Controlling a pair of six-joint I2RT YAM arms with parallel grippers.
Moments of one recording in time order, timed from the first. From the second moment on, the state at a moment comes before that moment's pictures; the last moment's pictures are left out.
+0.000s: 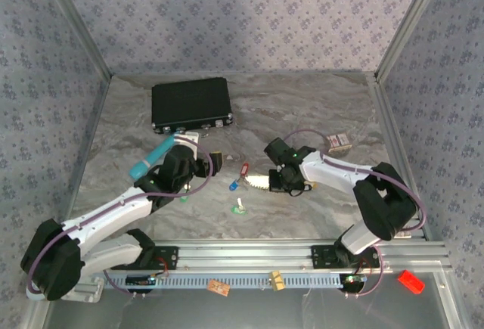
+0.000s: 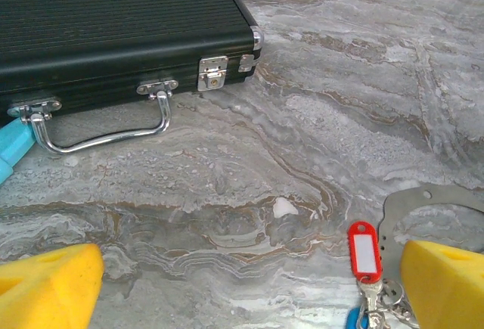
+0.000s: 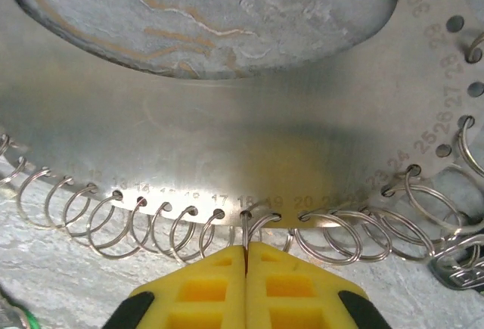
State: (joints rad) left arm -0.71 1.04 0.55 -0.03 -0.27 -0.41; right arm 0.69 1.55 0.89 -0.69 -0.05 0.67
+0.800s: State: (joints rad) left arm -0.71 1.01 0.55 -0.04 -0.28 -0.41; right arm 0.74 1.55 0.99 -0.79 0.04 0.66
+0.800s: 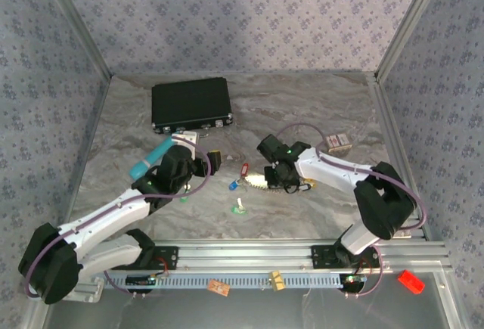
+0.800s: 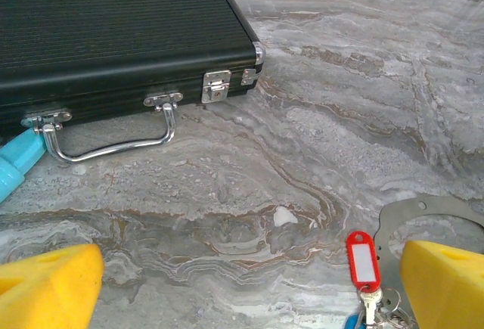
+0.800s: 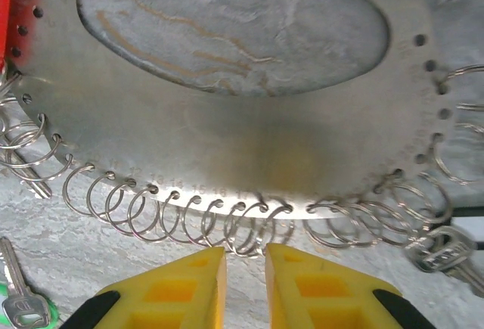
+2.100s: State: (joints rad) left arm -0.71 1.01 0.55 -0.04 -0.29 -0.41; right arm 0.75 1.65 0.98 -0.81 0.09 0.66
